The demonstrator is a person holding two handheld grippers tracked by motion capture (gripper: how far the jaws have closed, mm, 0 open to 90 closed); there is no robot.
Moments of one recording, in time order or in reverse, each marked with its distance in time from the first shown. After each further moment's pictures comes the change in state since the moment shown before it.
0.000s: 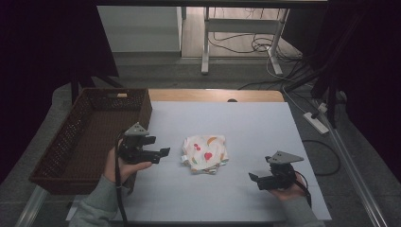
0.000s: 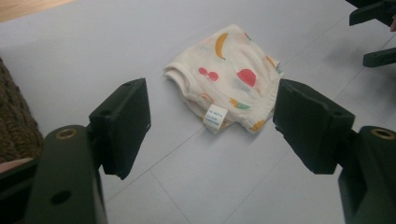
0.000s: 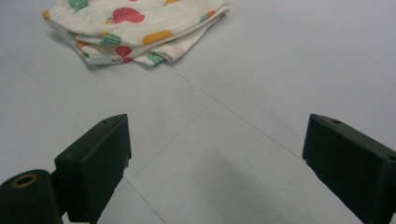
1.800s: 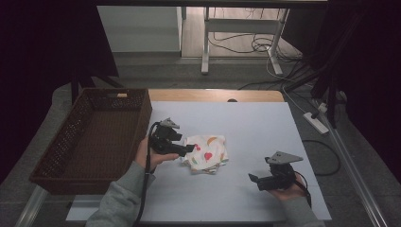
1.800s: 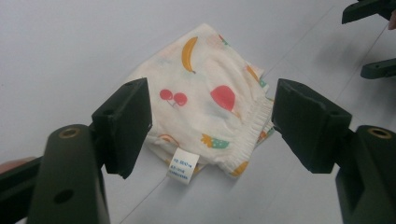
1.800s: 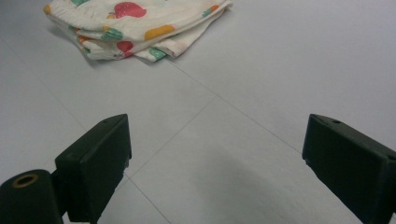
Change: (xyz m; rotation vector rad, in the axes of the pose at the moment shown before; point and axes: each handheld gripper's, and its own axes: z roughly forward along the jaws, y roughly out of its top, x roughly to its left) left arm -0.014 0.036 0.076 0.088 -0.102 0.034; right arm 0.000 -0.001 0.002 0.015 0.009 -0.003
